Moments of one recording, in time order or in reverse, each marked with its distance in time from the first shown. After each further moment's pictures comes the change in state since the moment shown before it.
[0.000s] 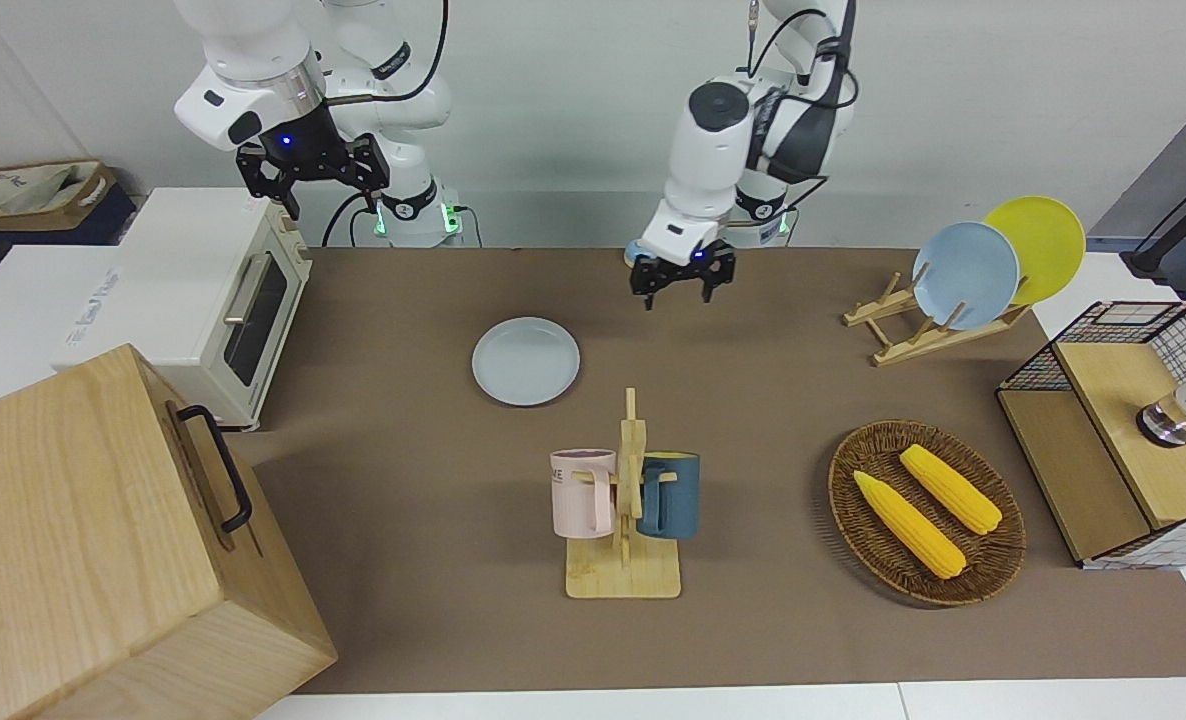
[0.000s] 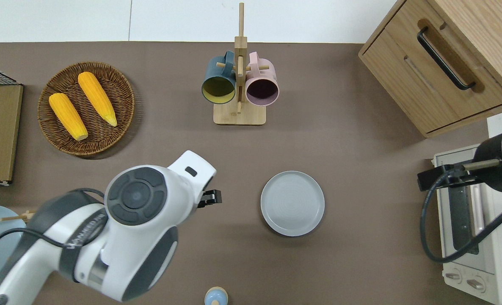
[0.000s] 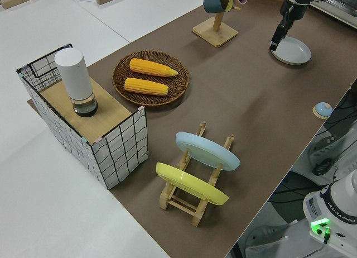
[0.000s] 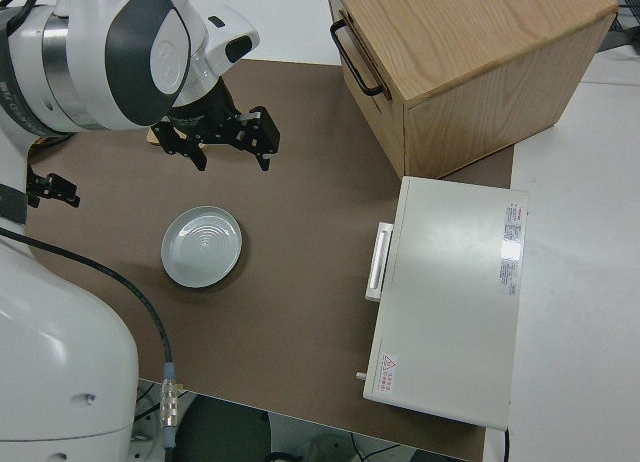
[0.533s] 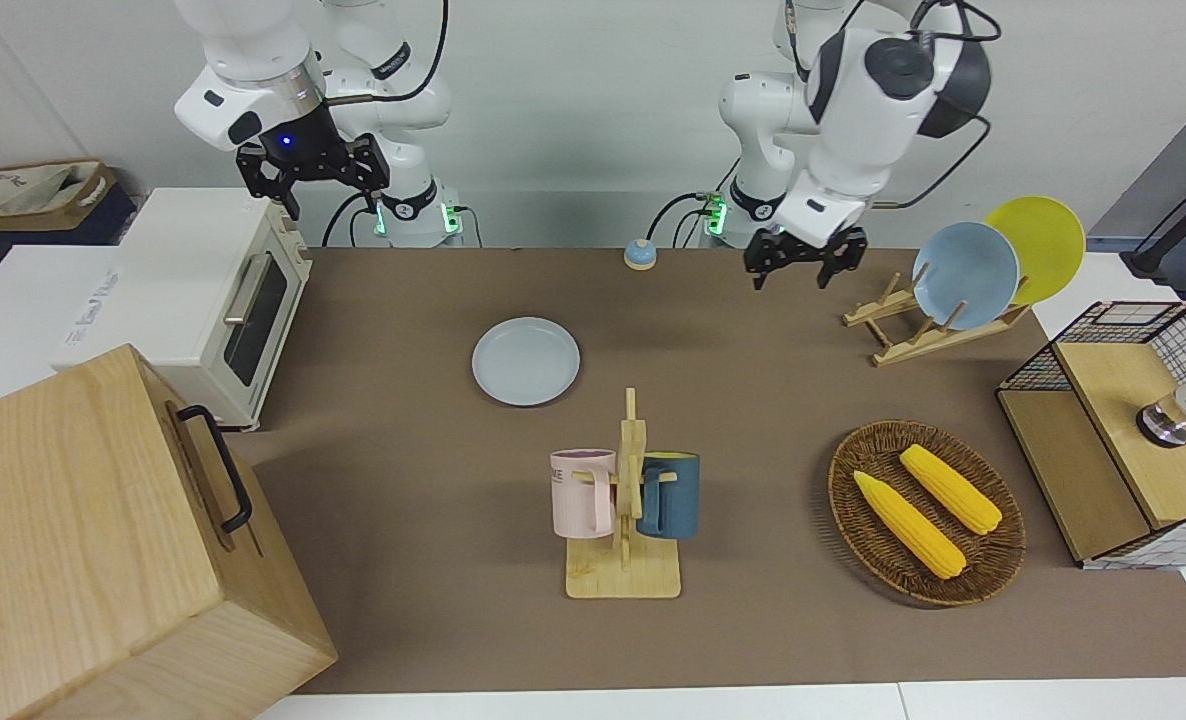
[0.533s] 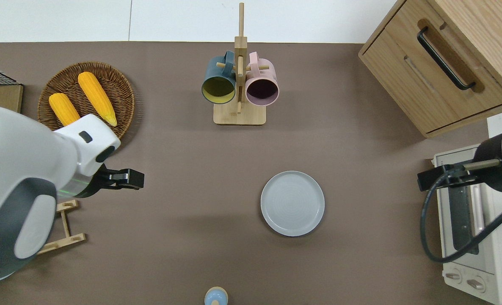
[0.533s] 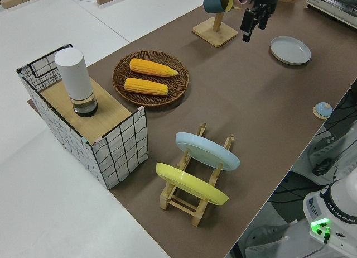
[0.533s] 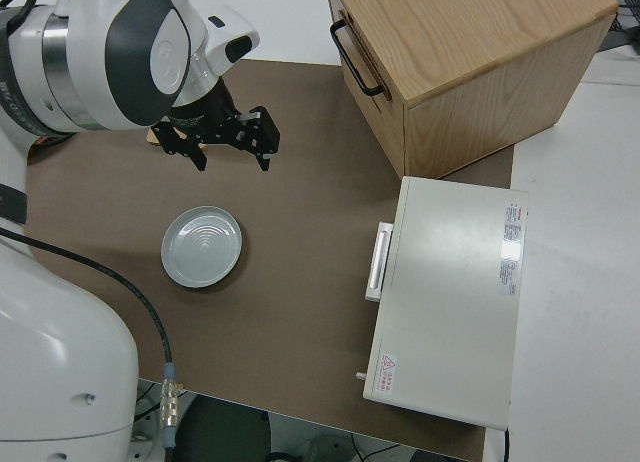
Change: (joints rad) left arm 0.292 -0.011 0.004 0.203 -0.018 -0.270 0.421; right arm 0.000 0.000 0.000 0.000 0.000 0.000 0.000
